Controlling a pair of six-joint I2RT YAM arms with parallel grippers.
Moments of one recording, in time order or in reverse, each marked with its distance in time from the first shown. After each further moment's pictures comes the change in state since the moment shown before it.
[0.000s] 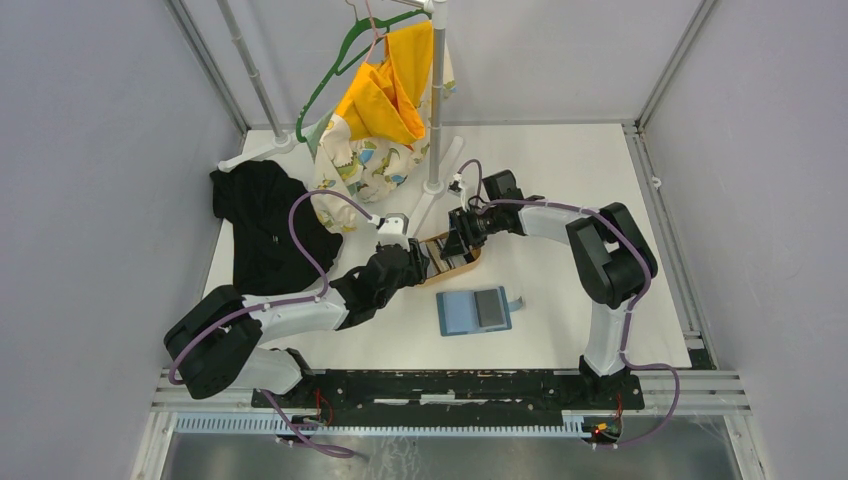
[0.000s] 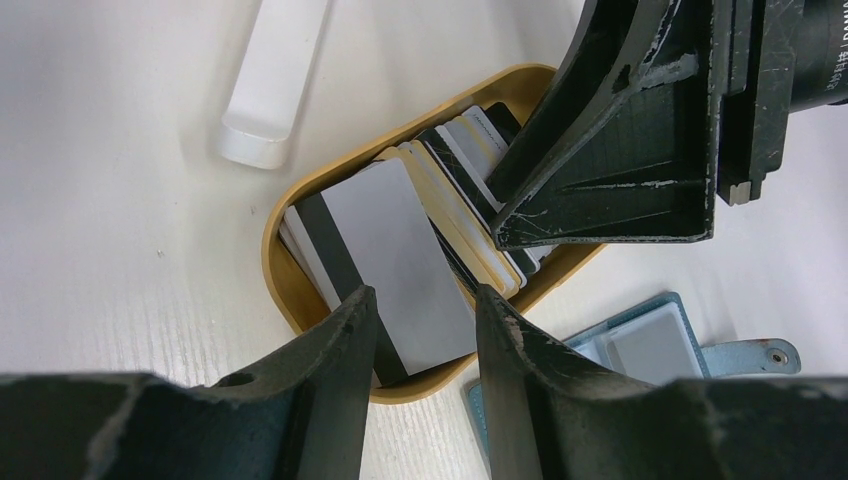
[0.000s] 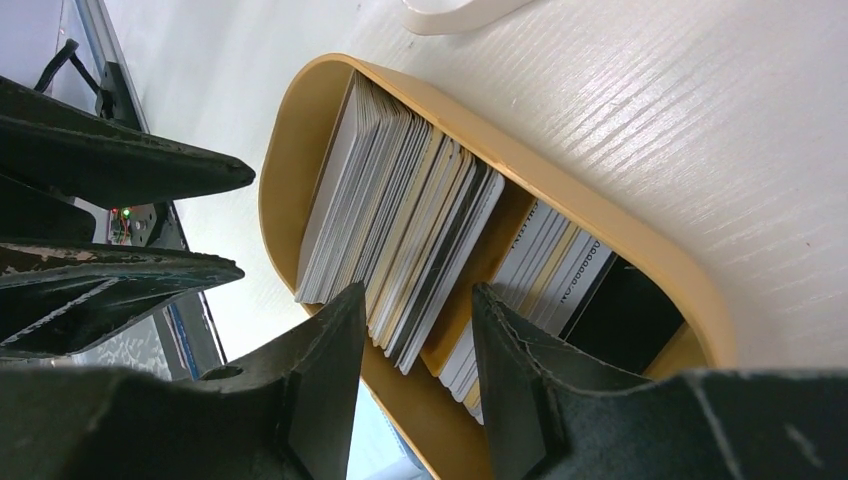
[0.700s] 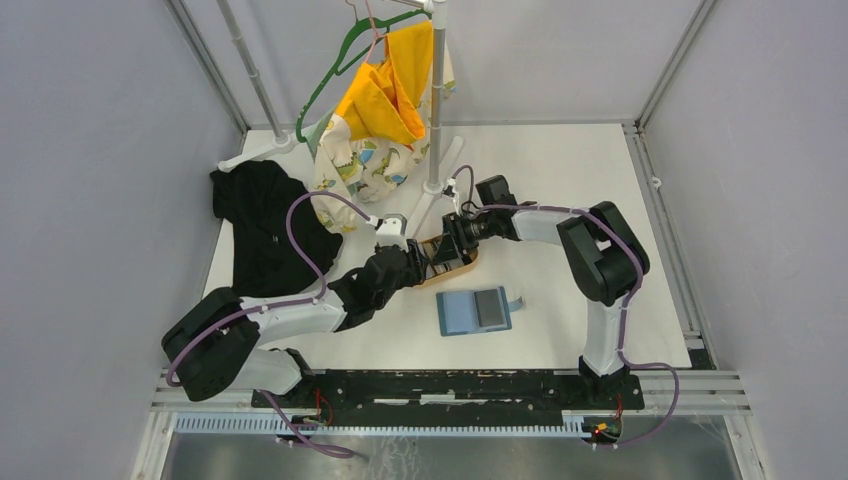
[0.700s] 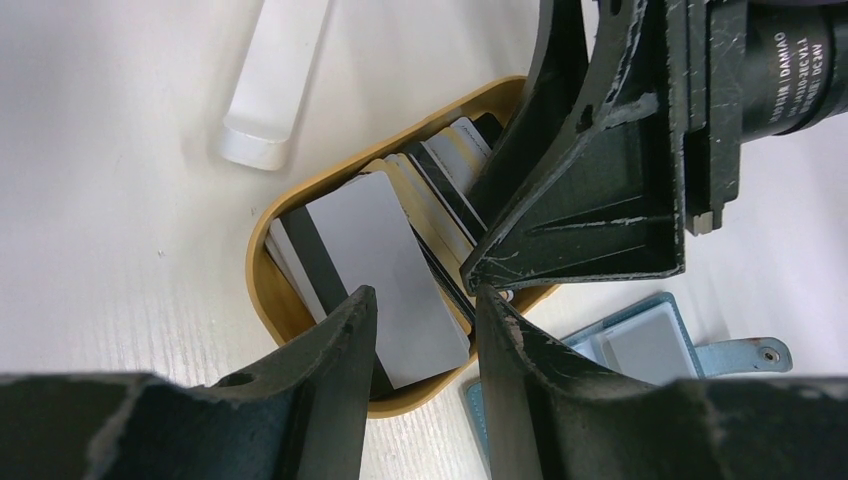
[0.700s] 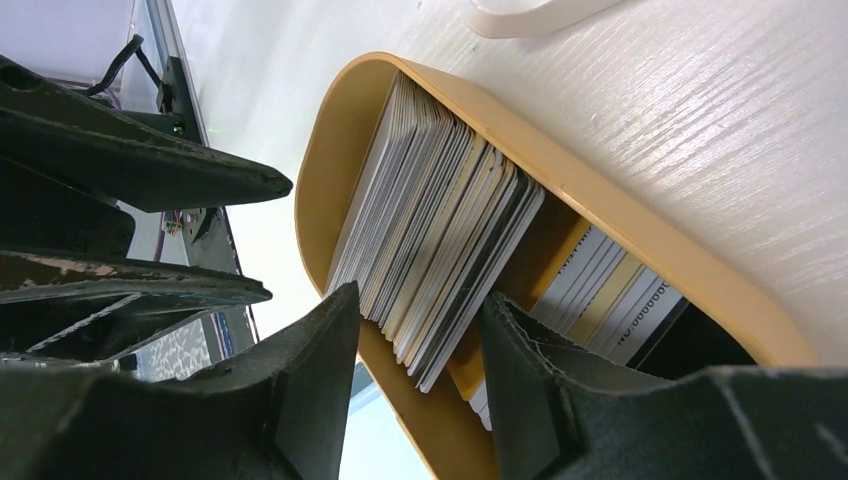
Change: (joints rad) left arm 0.000 -0.014 -0.017 0.019 0.000 0.000; right arm 0.032 0.035 -0.019 0.092 -0.084 0.079
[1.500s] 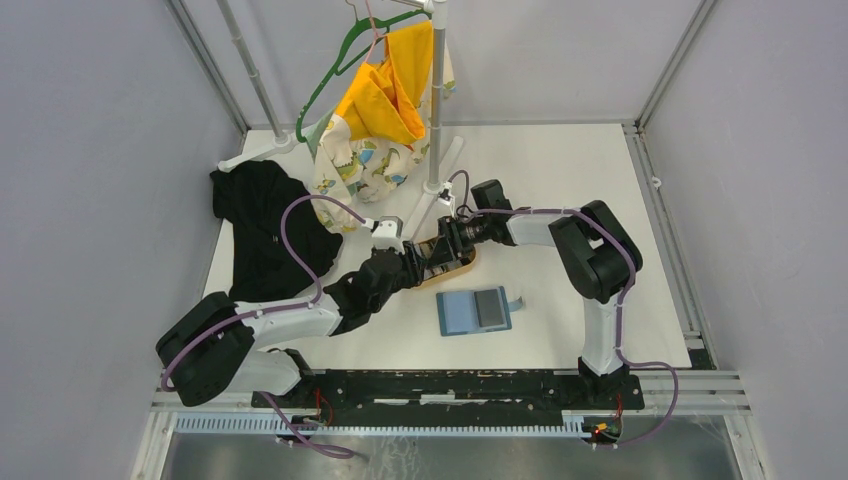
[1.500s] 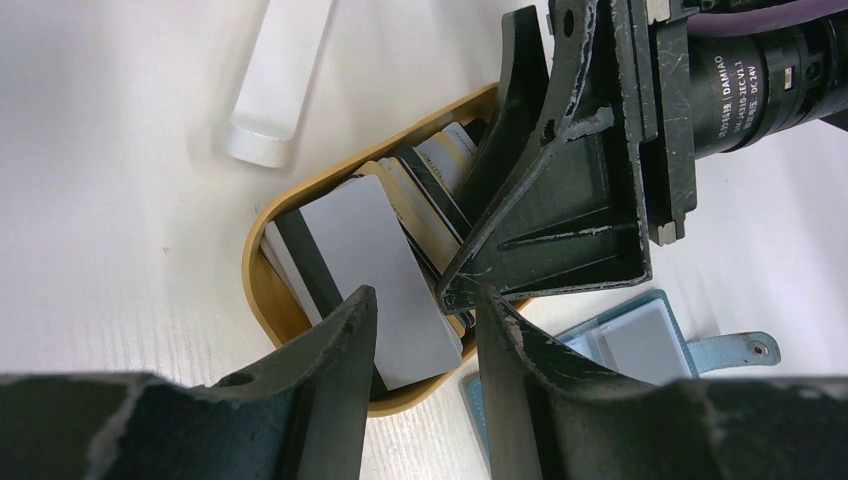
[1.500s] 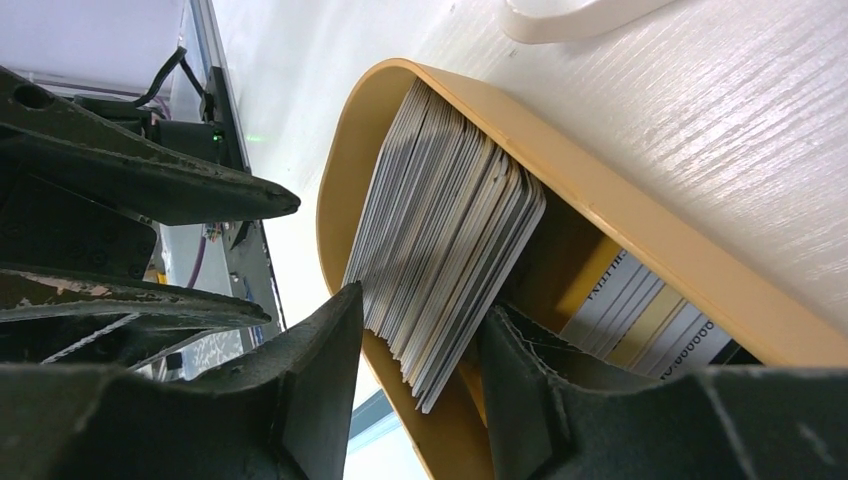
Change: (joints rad) left arm 0.000 -0.037 -0.039 0.035 0.001 0.000; right arm 0.028 0.040 -0.020 0.108 -0.045 0.115
